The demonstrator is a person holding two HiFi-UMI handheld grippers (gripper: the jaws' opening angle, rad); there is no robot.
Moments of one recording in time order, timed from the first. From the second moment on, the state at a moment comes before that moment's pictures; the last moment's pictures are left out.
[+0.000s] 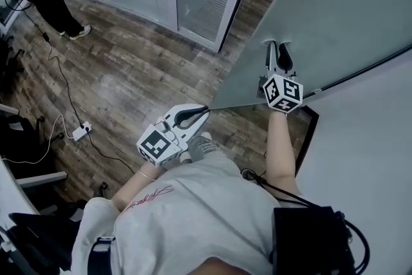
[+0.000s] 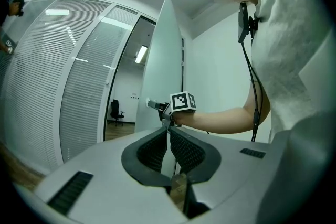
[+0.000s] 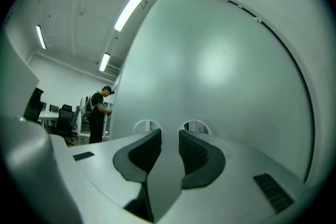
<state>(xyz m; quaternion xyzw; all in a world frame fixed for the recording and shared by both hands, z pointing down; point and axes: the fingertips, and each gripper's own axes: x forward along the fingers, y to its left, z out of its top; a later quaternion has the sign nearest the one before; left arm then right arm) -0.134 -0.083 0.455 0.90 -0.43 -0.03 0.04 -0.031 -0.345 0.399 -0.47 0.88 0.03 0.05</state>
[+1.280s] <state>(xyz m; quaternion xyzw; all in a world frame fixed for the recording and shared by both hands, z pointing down) 0.042 0.033 0.445 0.85 -0.52 -0.05 0.04 0.066 -0.195 0.399 -0.36 0.93 0.02 0.06</state>
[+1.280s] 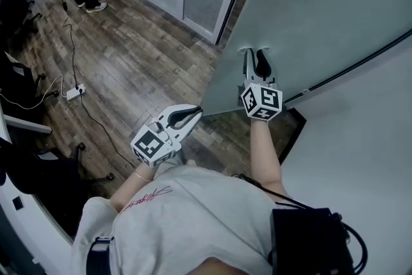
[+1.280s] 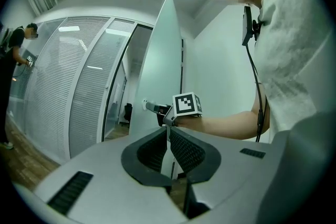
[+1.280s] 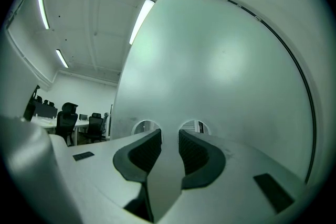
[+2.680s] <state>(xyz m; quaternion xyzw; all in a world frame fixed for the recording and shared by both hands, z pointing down) 0.152 0.123 0.422 0.91 -0.41 -0.03 0.03 0.203 -0.086 0.405 -0.33 0.94 0.04 0.04</state>
